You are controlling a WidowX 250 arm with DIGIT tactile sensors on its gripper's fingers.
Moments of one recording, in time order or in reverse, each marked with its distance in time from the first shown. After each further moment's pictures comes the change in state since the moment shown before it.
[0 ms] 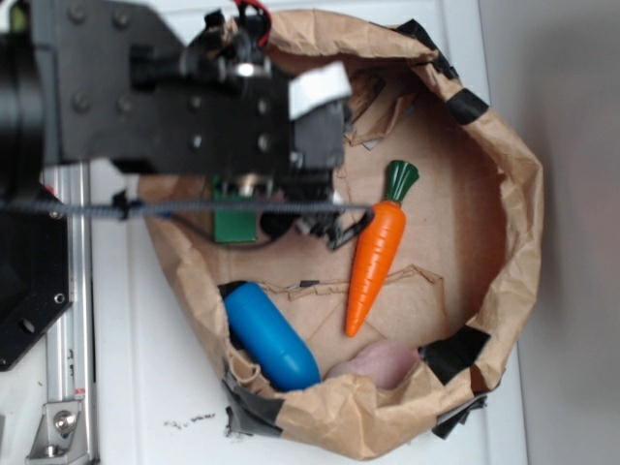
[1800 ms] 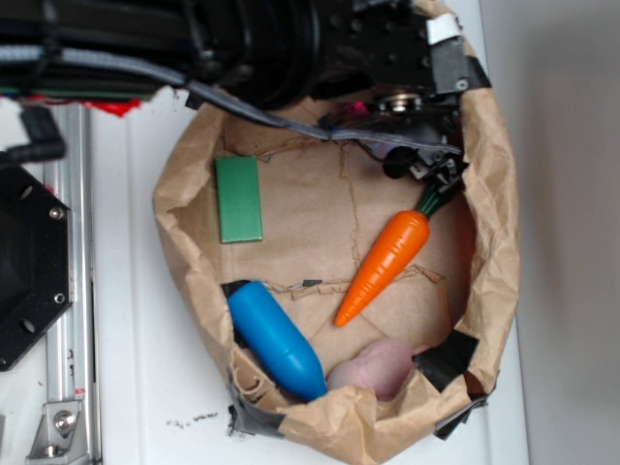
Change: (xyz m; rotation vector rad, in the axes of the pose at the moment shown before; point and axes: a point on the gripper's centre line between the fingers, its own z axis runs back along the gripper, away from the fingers) arm 0.067 -0.030 -0.072 -0.056 -0.048 -0.028
